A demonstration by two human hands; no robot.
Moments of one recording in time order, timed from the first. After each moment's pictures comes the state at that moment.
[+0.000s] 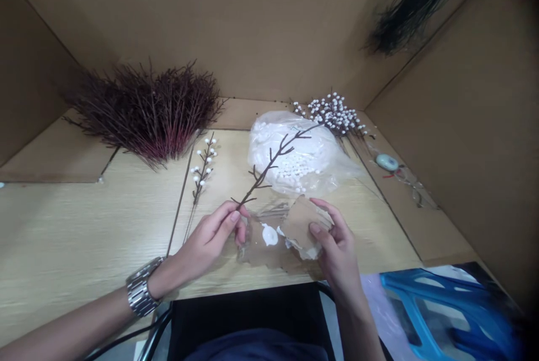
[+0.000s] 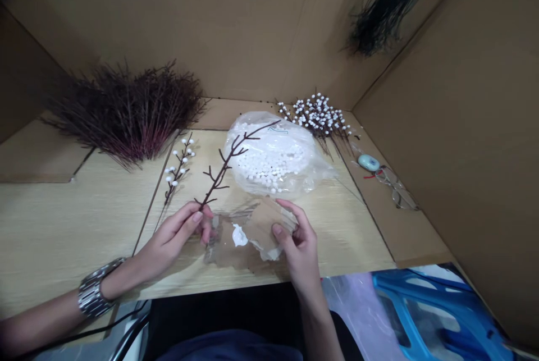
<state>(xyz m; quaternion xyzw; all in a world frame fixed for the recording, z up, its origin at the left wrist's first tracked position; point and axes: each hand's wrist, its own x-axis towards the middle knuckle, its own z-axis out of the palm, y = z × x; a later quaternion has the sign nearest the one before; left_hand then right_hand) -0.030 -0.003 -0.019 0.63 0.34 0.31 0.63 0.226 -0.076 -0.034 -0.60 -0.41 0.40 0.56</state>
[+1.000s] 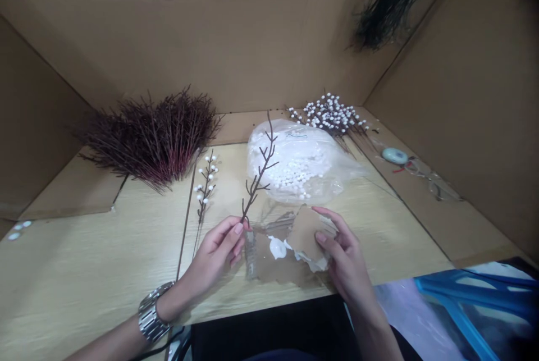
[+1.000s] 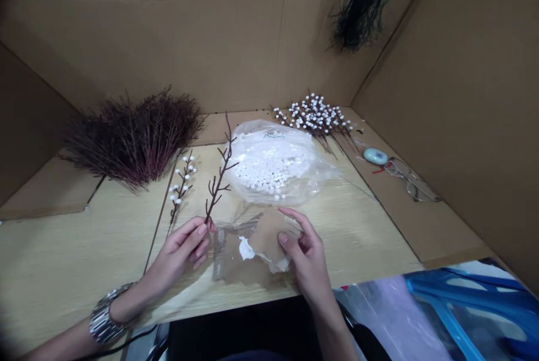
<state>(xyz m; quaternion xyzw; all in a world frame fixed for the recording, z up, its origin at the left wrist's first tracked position) -0.024 0.000 -0.024 0.49 0.37 0.33 0.72 0.221 -0.071 -0.037 -0.55 -0.31 0.48 0.61</state>
